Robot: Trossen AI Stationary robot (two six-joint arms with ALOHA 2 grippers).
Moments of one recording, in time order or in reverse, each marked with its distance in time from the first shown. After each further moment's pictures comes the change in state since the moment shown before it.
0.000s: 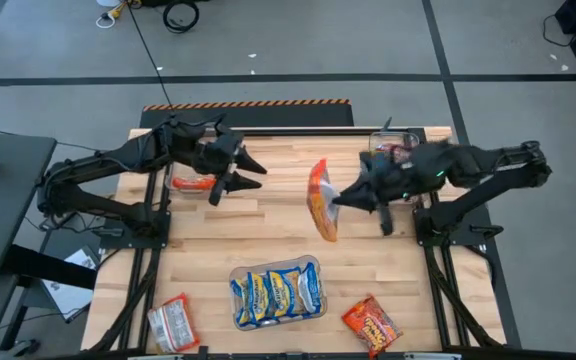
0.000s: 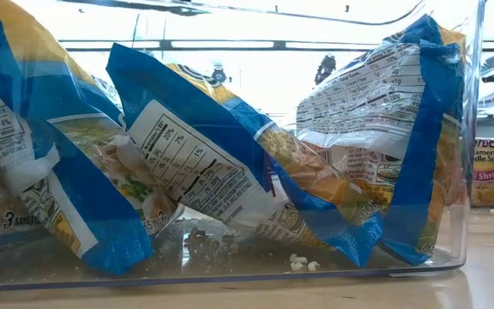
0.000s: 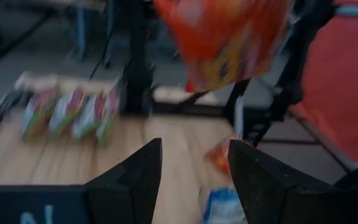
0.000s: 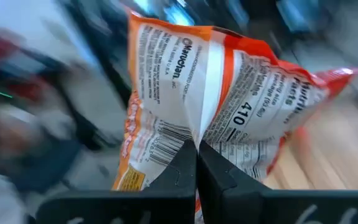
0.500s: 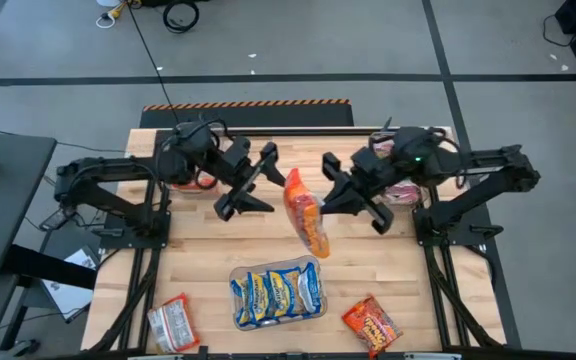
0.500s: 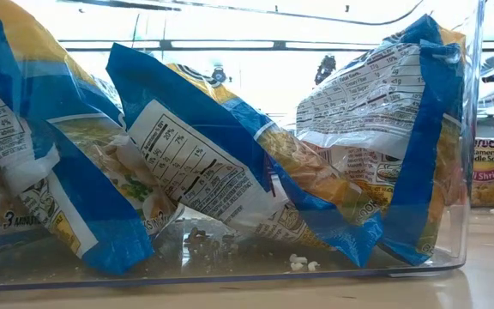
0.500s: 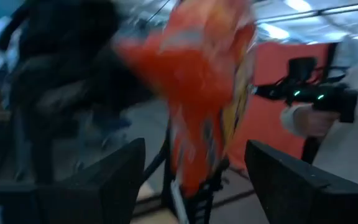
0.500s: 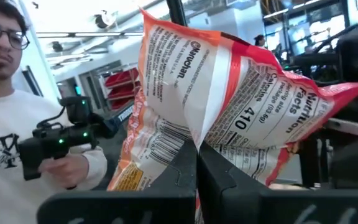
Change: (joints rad) left arm -0.134 0.170 0.000 0.687 0.179 -0.148; right arm -0.150 0.136 0.000 0.573 -0.548 -0.077
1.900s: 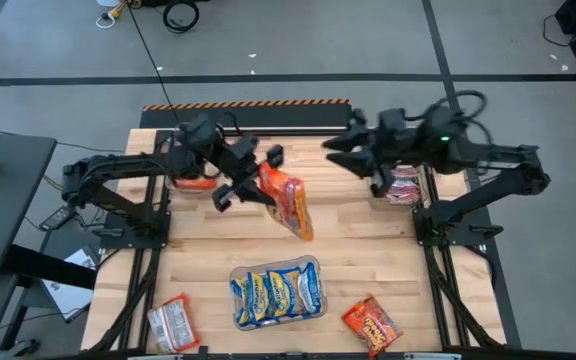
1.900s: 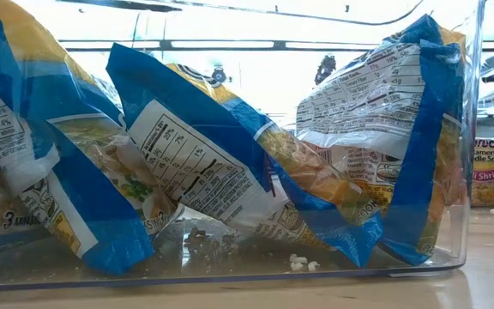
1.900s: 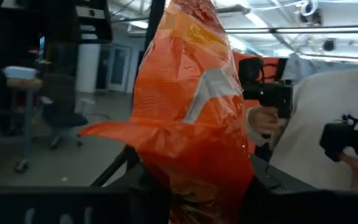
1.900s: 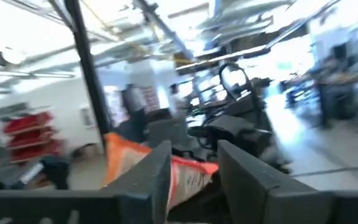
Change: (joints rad) left arm 0.065 0.083 0.000 0.187 0.216 -0.206; right arm -0.091 -0.075 0.002 0.016 0.282 -0.036
